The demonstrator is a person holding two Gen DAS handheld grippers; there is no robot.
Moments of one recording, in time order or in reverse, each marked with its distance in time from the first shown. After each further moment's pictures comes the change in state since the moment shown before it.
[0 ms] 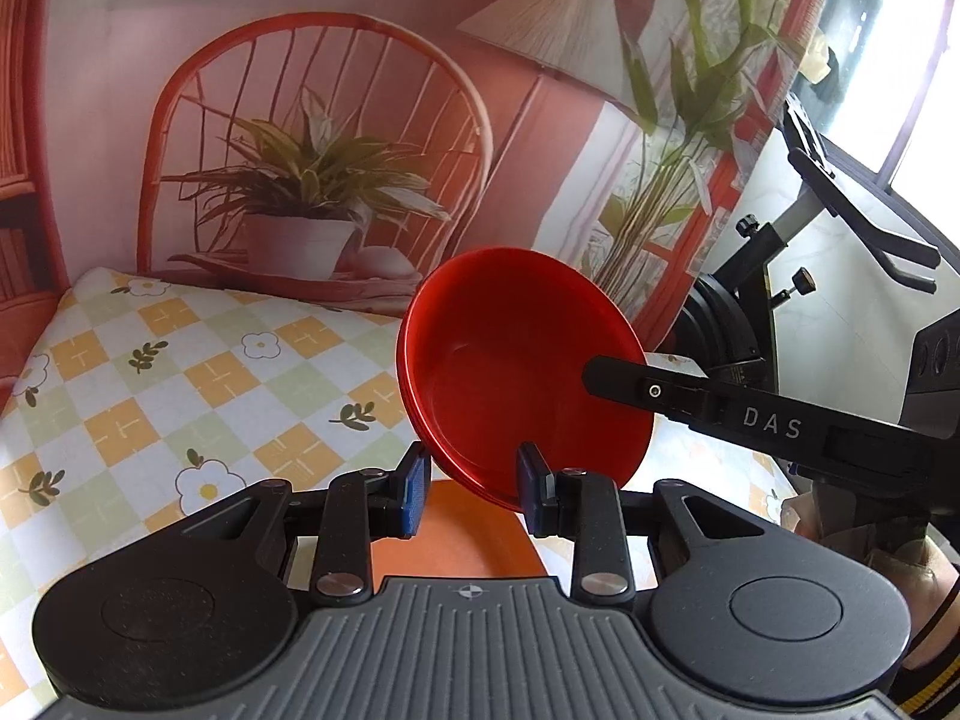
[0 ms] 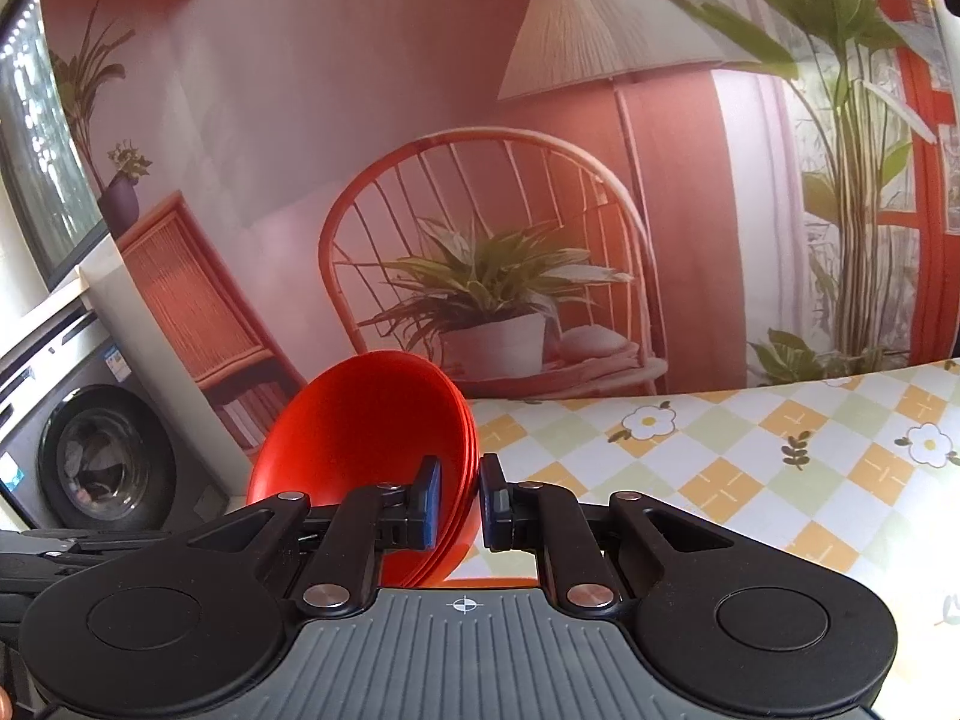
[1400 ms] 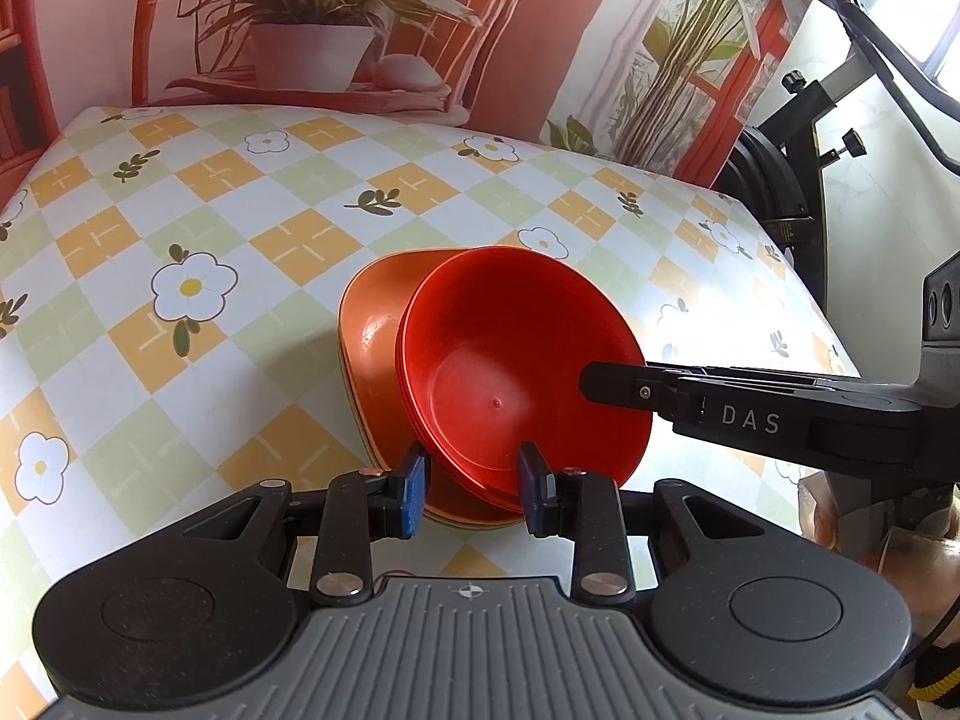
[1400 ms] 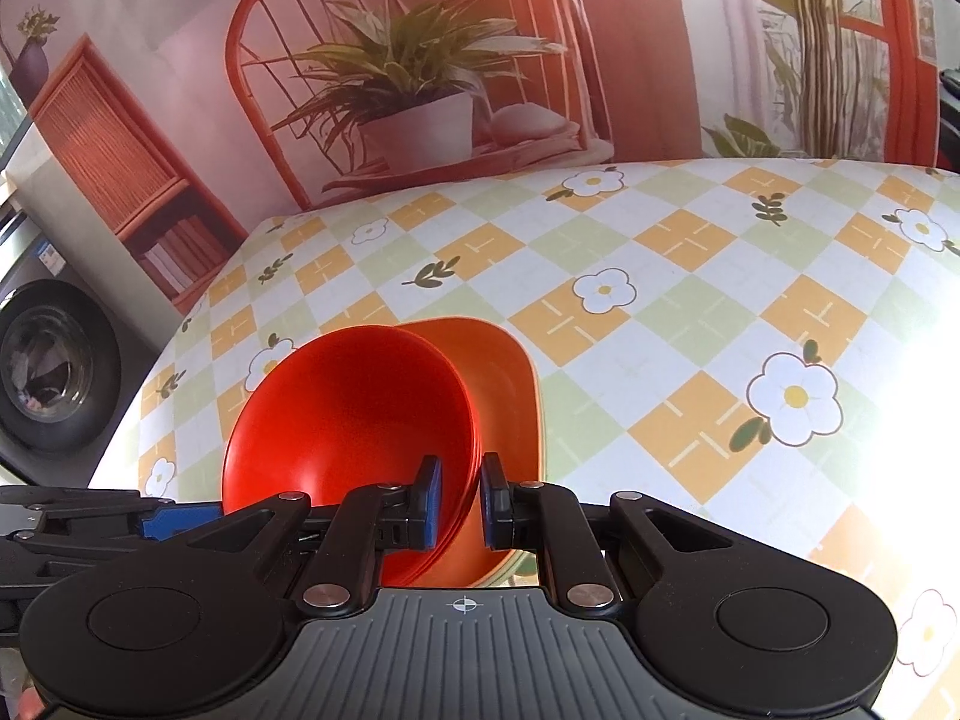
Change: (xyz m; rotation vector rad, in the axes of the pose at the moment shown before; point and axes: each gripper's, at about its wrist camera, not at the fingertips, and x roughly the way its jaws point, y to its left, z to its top) left arm 0.061 0.020 -0.077 0.015 0.262 0.042; right arm 0.042 -0.032 -0.104 0.073 0.283 -0.095
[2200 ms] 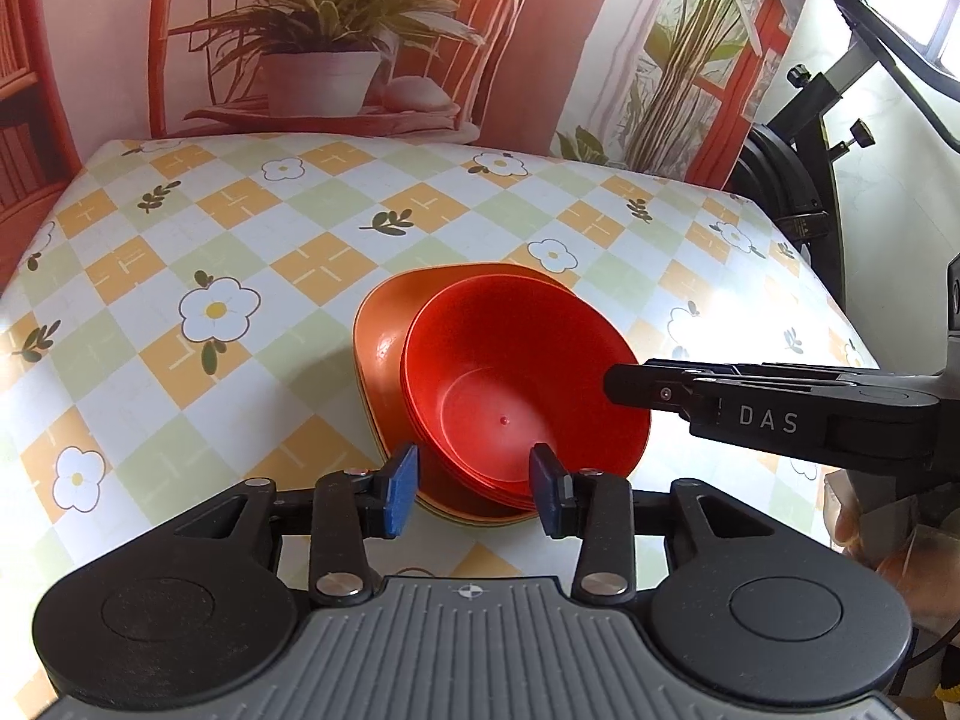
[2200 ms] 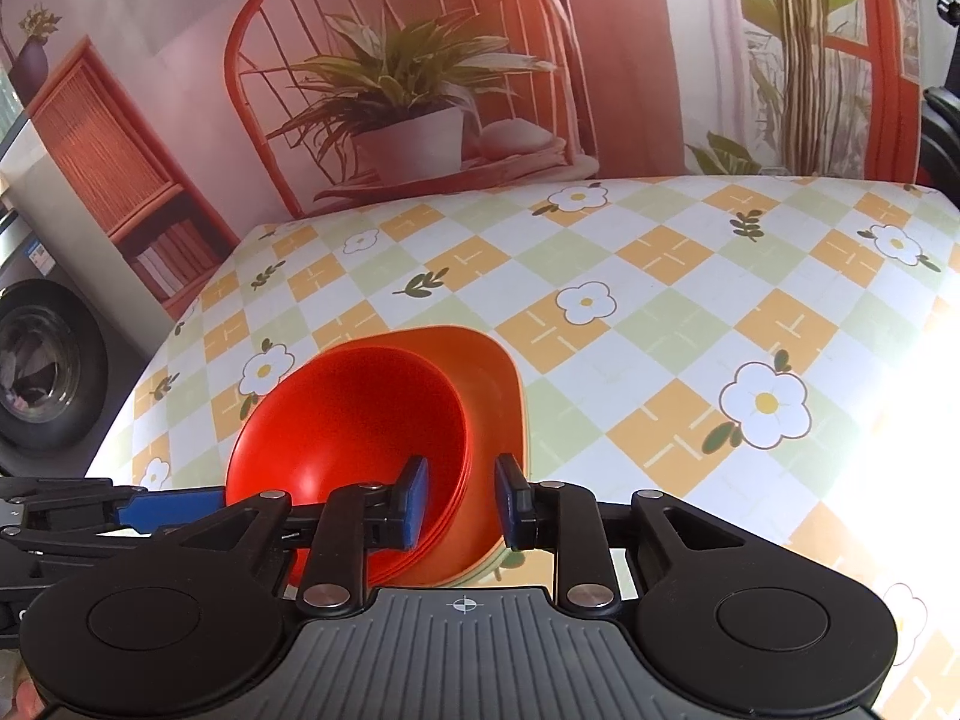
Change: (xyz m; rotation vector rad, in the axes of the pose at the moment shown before) left arm -0.015 -0.008 -0.002 0.050 -0.034 0.064; right arm -0.017 0.005 -0.001 -0.017 -0.025 -0.044
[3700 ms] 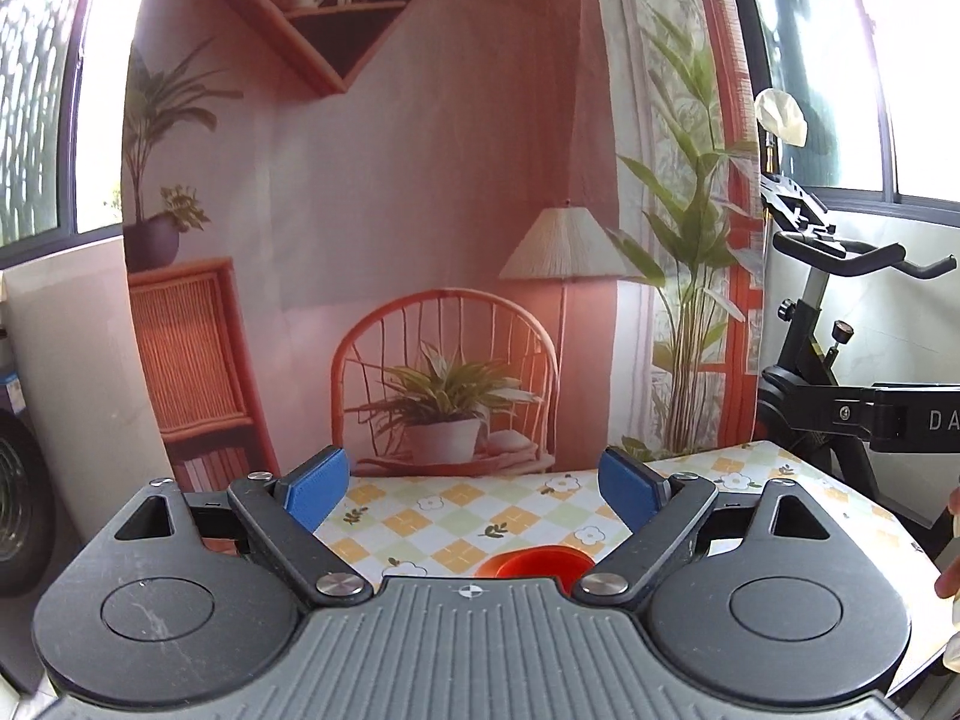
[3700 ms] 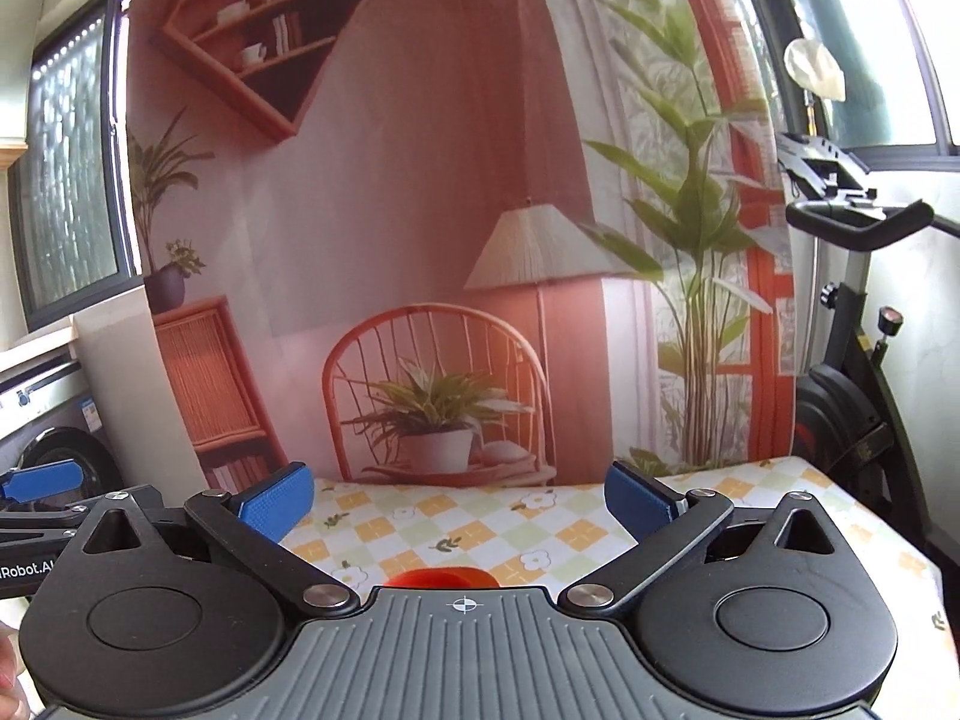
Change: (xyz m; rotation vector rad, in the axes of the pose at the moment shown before) left arm -0.275 -0.121 -0.065 0.135 -0.647 0.330; right arm -0.312 0.048 -0.041 -0.120 -0.574 -0.047
